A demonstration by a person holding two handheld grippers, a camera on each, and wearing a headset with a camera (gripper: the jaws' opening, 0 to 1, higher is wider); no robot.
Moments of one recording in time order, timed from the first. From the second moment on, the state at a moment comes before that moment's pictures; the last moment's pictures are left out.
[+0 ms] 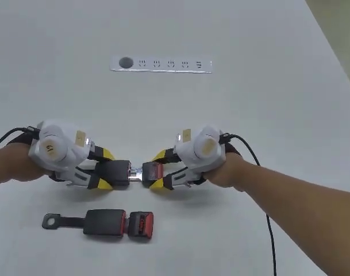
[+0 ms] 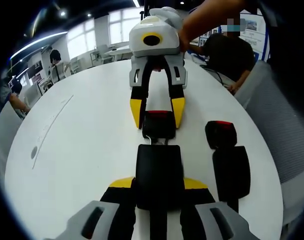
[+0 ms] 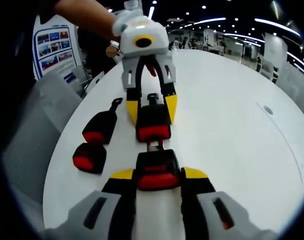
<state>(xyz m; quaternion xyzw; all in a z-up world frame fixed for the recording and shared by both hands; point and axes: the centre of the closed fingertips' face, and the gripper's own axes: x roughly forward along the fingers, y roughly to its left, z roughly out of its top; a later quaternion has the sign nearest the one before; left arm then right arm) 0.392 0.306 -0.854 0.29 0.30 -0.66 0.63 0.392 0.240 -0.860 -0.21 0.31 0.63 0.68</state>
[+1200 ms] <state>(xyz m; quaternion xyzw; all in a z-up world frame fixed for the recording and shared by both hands) 0.391 0.307 -0.854 0.29 0.30 -0.65 0.63 0.378 0.159 -0.859 -0.21 0.32 0.60 0.70</state>
